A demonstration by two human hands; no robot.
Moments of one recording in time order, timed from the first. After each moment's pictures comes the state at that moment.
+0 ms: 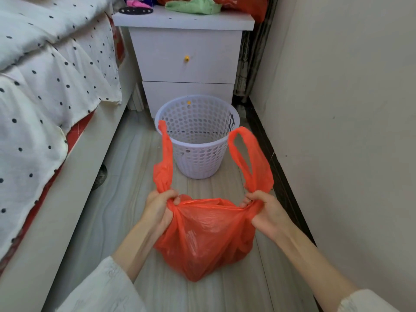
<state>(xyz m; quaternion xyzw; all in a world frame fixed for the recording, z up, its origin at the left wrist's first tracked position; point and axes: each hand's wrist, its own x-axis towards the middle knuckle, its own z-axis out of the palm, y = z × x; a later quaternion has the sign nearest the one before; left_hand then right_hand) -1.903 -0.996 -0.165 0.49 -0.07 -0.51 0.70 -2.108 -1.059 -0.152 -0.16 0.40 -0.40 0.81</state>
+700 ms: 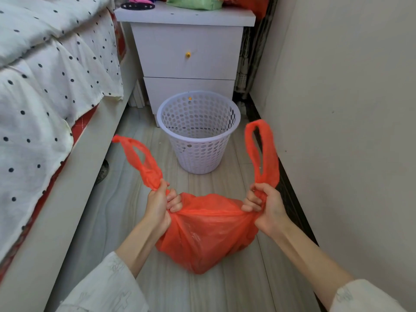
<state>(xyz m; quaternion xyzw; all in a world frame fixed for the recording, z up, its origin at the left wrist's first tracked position) -1.905 -0.986 -0.170 0.48 -0.03 -0.52 0.71 -2.106 -1.045 -0.145 -0.16 0.41 -0.40 0.80</state>
